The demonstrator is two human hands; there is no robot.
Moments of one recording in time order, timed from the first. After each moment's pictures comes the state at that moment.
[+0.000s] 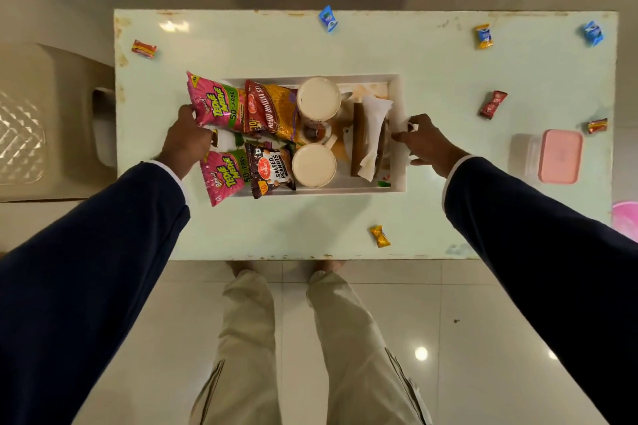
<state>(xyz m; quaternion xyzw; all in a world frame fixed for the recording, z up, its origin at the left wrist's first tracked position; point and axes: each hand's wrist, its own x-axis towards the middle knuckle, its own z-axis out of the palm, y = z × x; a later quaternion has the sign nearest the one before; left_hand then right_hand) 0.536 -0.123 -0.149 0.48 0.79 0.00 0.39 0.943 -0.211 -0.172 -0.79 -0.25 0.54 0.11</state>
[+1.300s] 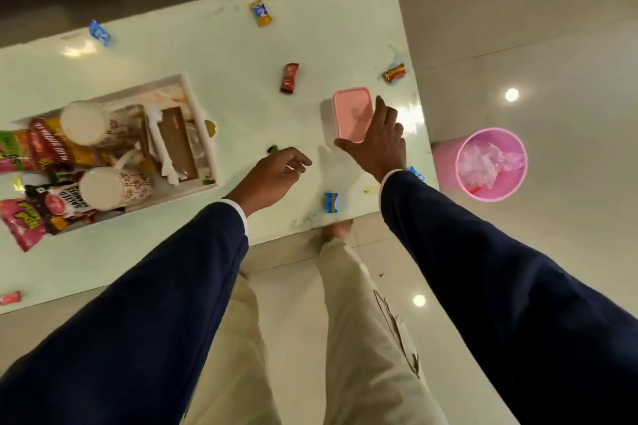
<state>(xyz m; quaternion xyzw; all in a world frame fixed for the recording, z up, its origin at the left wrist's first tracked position) 0.977 -0.308 -0.107 0.65 0.47 -0.11 0.59 1.195 -0.374 -0.155 -0.88 -0.36 0.30 0.04</state>
